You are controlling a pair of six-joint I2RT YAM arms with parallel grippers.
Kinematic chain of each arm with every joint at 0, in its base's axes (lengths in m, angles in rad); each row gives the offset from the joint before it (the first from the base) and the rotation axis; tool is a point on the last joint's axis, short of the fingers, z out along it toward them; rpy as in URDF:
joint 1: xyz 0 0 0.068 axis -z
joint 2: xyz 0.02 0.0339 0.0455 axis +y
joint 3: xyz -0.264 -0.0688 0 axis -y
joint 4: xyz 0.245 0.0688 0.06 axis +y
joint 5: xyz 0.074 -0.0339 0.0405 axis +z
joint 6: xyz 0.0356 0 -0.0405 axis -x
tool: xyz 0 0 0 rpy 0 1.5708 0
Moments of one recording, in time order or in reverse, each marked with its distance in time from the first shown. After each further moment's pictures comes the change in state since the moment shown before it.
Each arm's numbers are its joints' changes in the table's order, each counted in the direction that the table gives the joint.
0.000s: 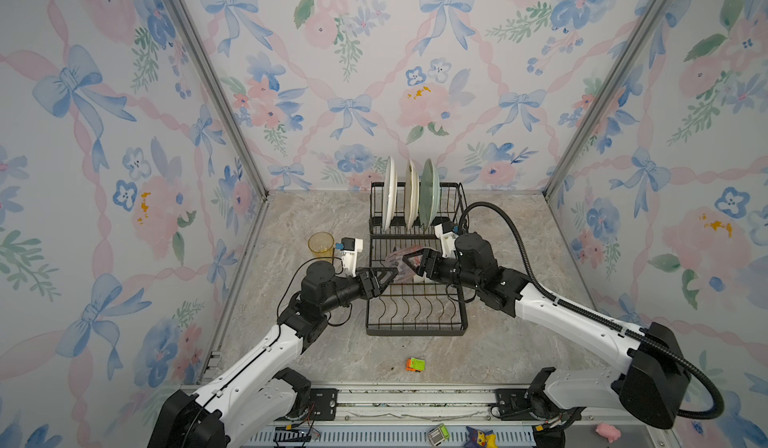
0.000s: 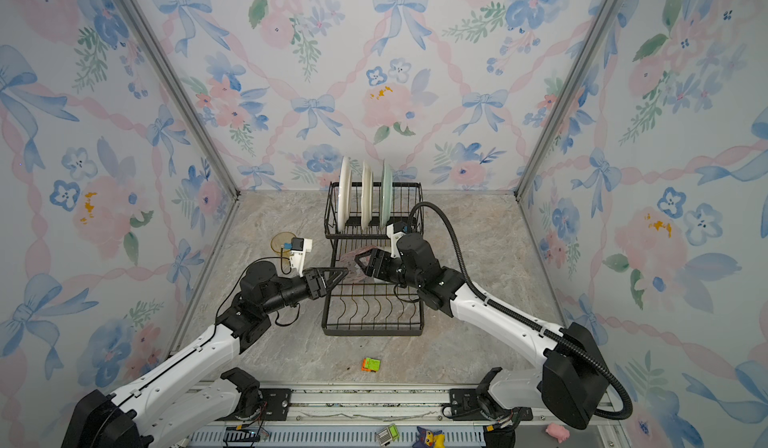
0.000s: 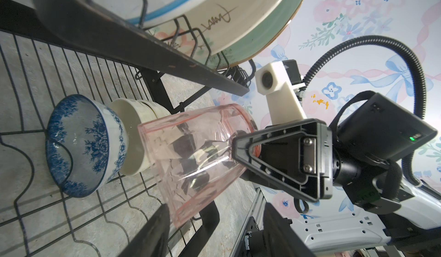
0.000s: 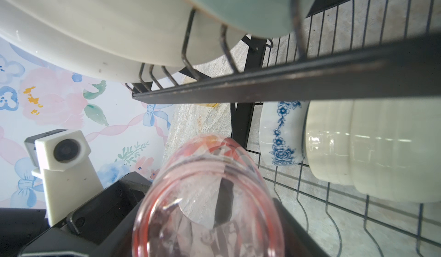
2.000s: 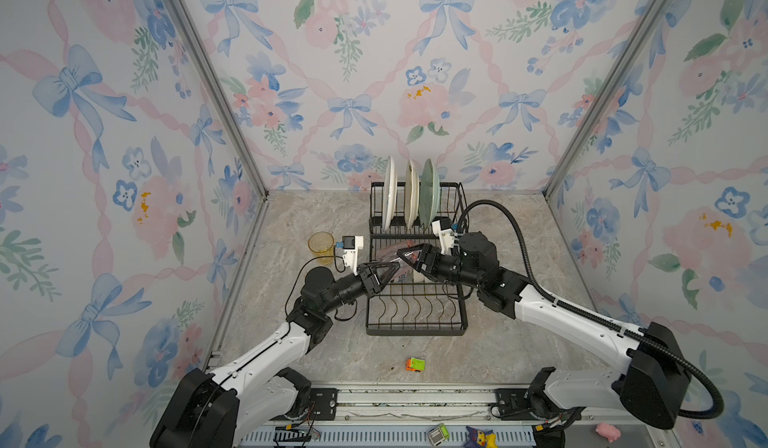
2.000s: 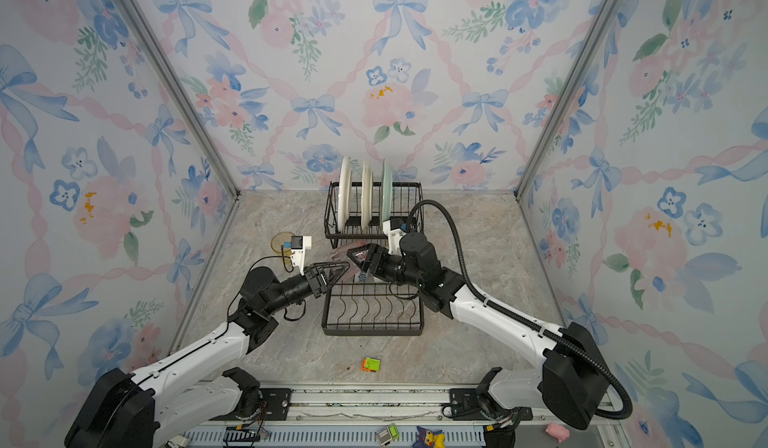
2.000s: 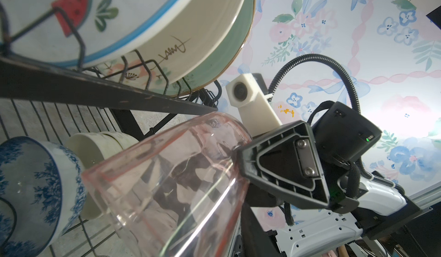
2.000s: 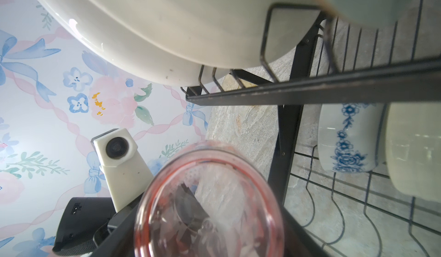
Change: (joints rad) left arm 0.015 0.082 -0.082 -0.392 -0.031 0.070; right arm -0.010 -0.003 -0.023 -0.171 0.105 -0.135
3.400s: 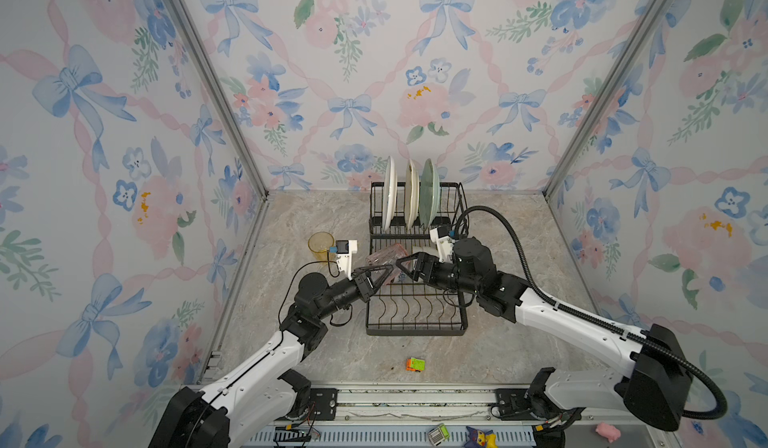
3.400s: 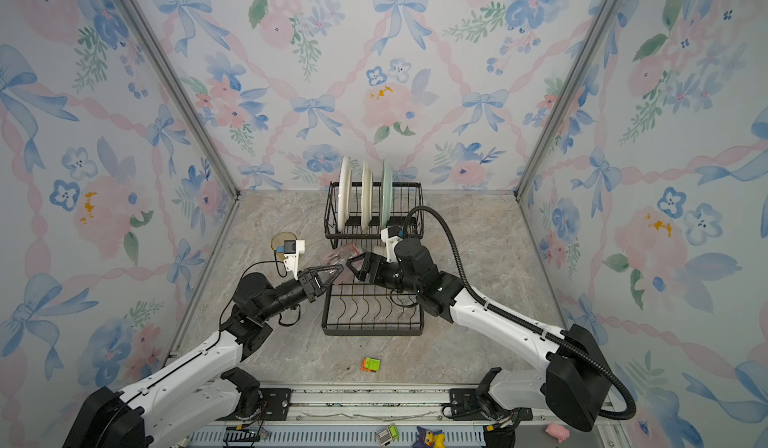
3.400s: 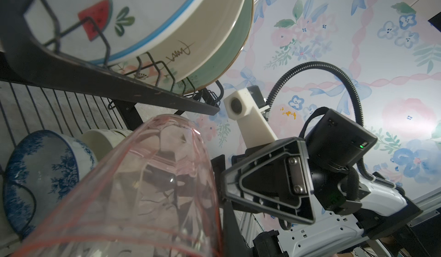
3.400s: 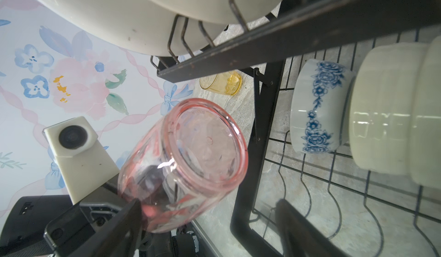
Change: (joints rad) left arm -0.027 -0.108 -0.035 0.095 0.031 -0.018; right arm -0.039 -0.021 -0.006 0.126 -0.078 0.094
